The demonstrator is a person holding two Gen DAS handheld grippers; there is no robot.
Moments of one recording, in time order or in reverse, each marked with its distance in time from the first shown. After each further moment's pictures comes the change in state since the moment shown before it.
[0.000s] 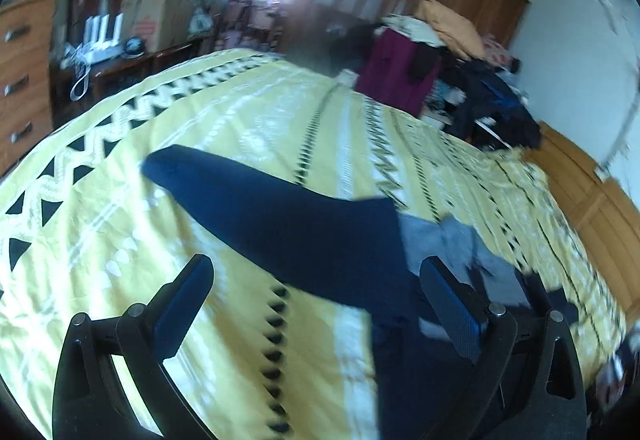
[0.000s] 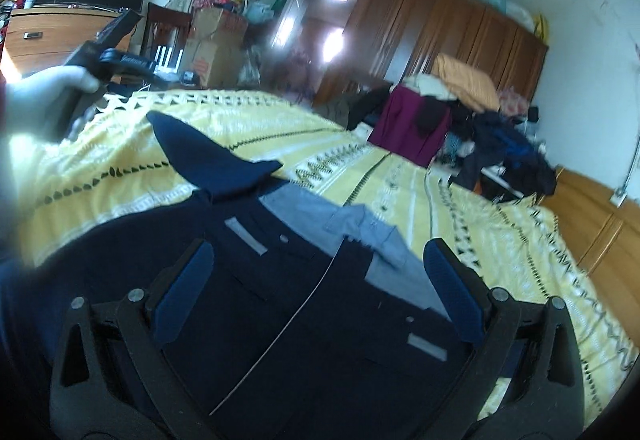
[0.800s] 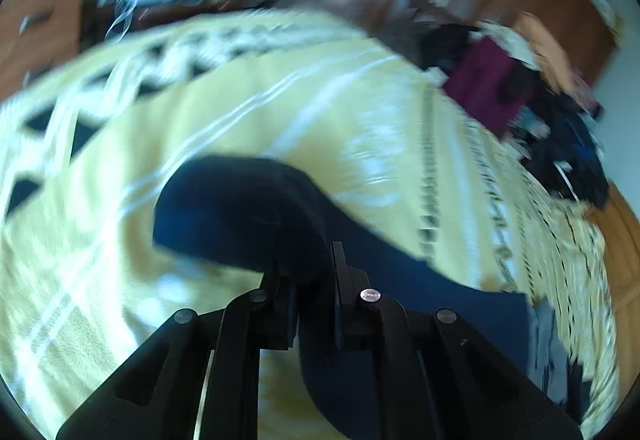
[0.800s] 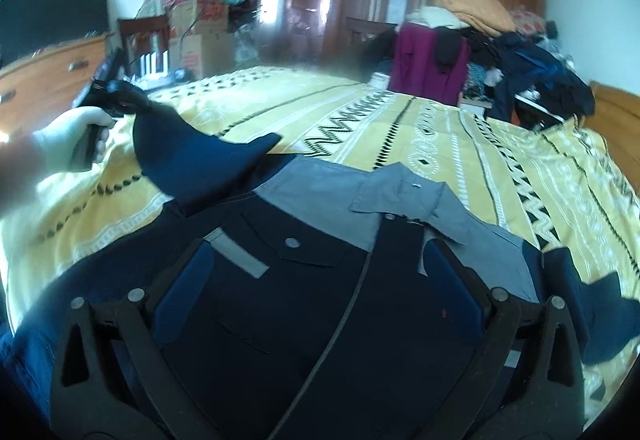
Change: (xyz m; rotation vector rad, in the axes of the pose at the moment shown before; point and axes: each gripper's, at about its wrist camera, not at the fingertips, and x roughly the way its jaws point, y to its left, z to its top) left arm 0.179 0.084 0.084 -0.145 0.046 0.110; right arm 0.068 -0.056 -0.036 0.249 0.126 0.119
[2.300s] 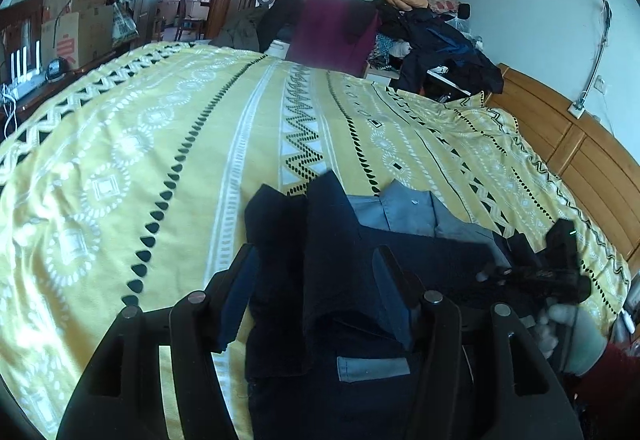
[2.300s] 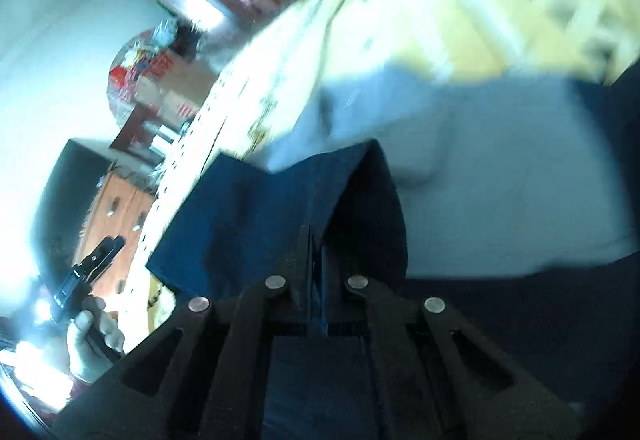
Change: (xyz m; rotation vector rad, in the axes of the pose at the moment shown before) left arm -0.086 -0.192 -0.117 0.376 0.038 -0.226; right arm 0.104 -0.232 -0.025 0.666 0.267 0.378
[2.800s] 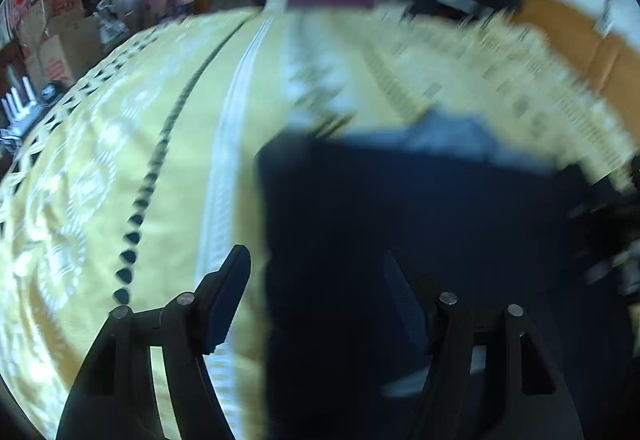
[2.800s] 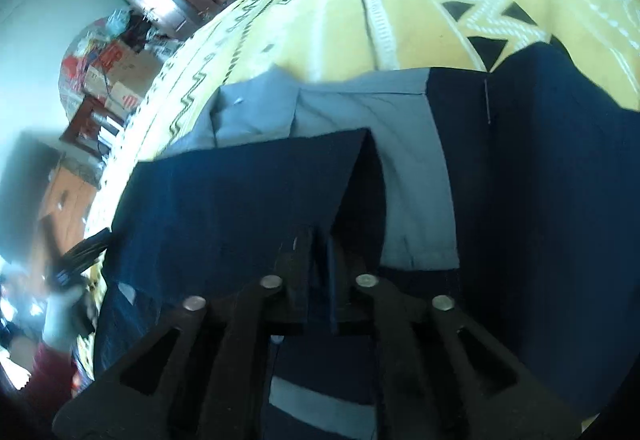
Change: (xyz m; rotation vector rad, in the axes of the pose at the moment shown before) left arm 0.103 -0.012 -0.022 0.183 0.257 0.229; right arm -0.019 -0.065 -0.010 -0.022 0.081 -0.187
